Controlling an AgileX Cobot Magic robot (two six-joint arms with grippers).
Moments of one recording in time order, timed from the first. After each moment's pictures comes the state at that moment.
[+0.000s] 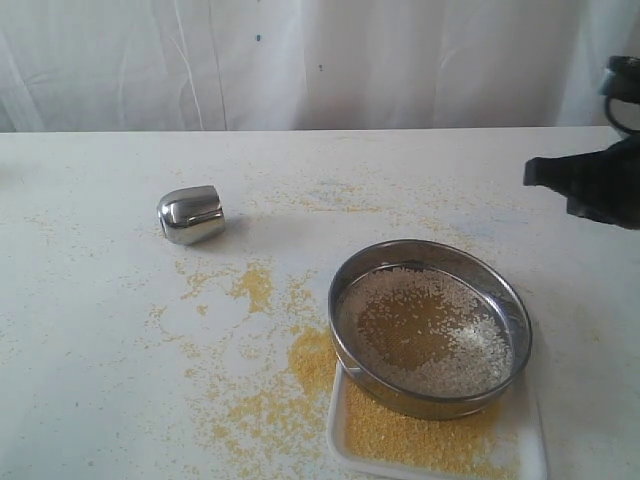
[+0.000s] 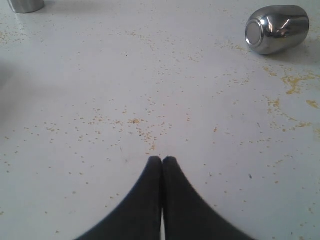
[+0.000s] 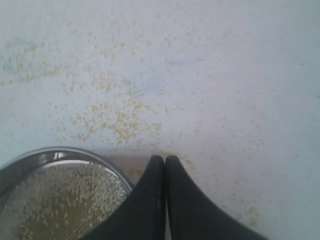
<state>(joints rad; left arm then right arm) 0.17 0.00 0.02 -0.06 0.44 0.01 0.06 1.34 -0.83 0.06 0.35 0.19</state>
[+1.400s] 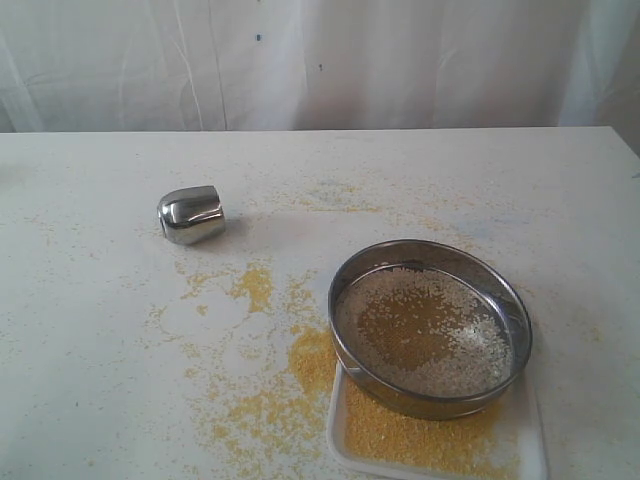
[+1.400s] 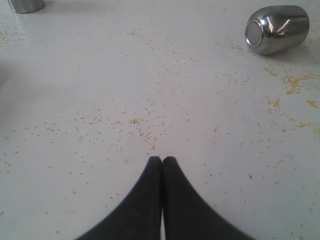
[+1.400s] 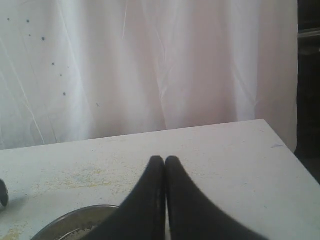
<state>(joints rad) 0.17 0.00 0.02 -0.06 0.44 0.01 0.02 0.17 -0.36 0.09 0.31 0.02</state>
